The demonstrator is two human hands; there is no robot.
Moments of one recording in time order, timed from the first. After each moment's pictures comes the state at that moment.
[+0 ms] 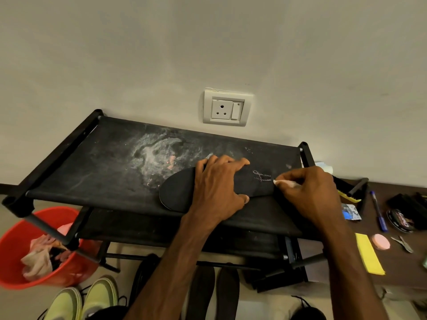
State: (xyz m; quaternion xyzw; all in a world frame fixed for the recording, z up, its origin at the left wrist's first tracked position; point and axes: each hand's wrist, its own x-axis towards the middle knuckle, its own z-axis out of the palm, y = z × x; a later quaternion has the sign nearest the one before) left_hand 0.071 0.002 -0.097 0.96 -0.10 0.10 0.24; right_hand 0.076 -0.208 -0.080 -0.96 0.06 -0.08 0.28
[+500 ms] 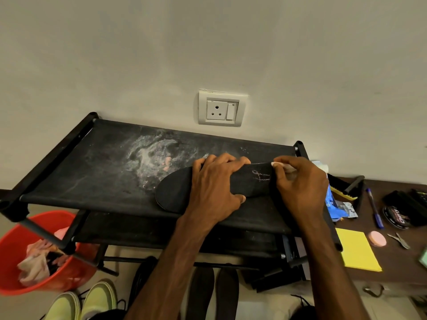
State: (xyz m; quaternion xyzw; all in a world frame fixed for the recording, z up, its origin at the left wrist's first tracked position) left_hand 0.069 0.002 -0.096 0.96 -0.12 0.12 0.24; right_hand 0.084 -0.190 -0.096 -0.90 0.04 -0.29 0.31
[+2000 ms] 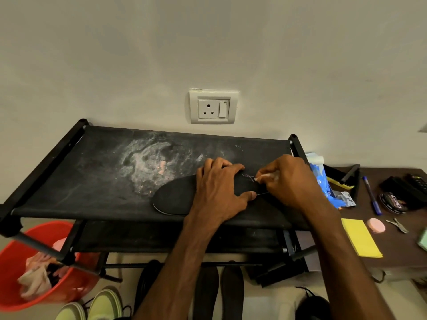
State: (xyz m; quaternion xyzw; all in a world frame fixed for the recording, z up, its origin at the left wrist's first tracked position) left_hand 0.078 -0.011 -0.113 0.96 -0.11 0.06 0.26; right_hand 0.095 -0.193 -0.080 -0.97 0.02 0.02 0.23
